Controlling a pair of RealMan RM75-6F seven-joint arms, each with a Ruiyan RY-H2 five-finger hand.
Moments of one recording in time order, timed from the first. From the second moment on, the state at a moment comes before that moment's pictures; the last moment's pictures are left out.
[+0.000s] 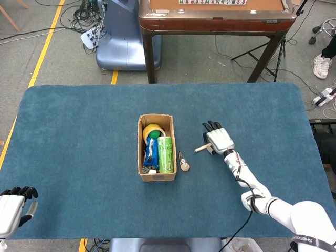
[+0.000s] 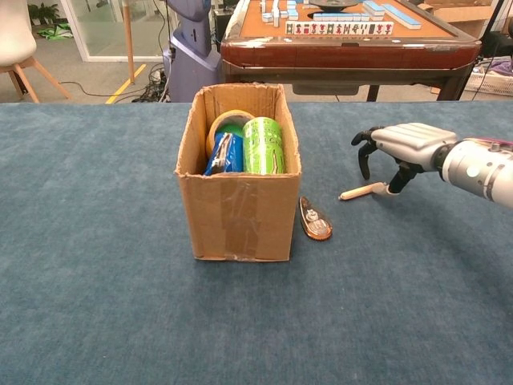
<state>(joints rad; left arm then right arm) 0.03 -1.01 0.03 -1.84 1.63 1.57 0.36 0.77 -1.74 0.15 -0.87 -1.30 0.78 -0.06</state>
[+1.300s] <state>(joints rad) 0.03 -1.01 0.03 -1.84 1.63 1.57 0.36 0.77 -1.68 0.17 -0.97 -1.29 0.79 -0.06</state>
